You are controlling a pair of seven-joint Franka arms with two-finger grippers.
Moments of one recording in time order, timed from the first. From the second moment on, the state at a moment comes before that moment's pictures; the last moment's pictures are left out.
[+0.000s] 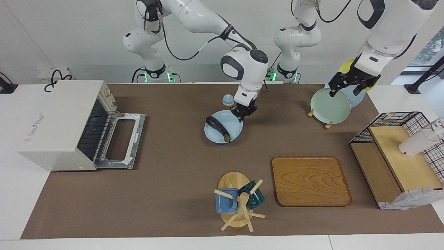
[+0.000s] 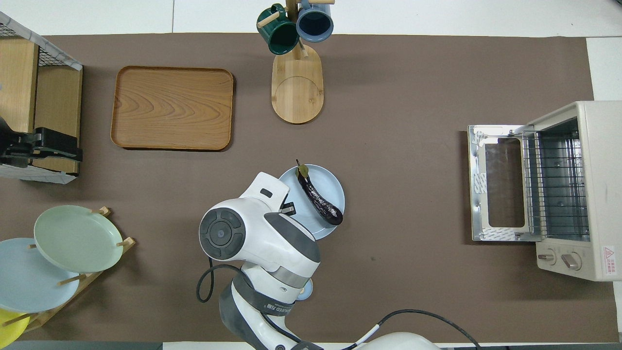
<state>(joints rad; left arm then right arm) 0.00 -0.03 -0.06 -1.65 -0.04 1.58 -0.08 0.83 0.48 0.03 -1.65 -0.16 2.13 0.68</state>
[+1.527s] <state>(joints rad) -0.24 0.10 -0.09 -1.70 -0.17 1.81 -0.62 0.27 0.23 0.00 -2.00 -0.24 2.09 0.32</state>
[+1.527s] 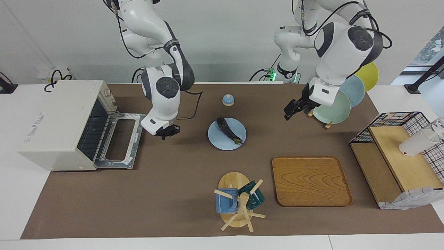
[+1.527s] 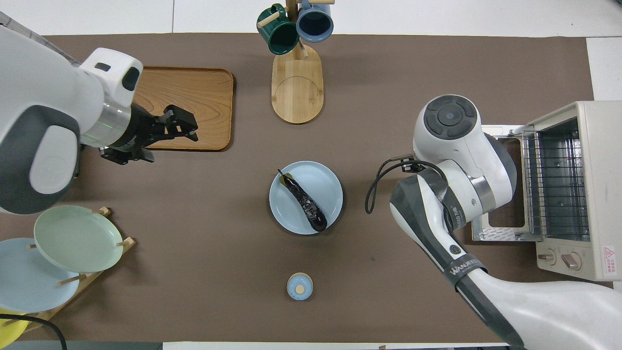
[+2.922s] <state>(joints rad) -0.67 0.30 -0.09 -2.01 -0.17 2.36 -1.20 0.11 0.17 0.02 -2.21 -0.40 2.26 0.17</state>
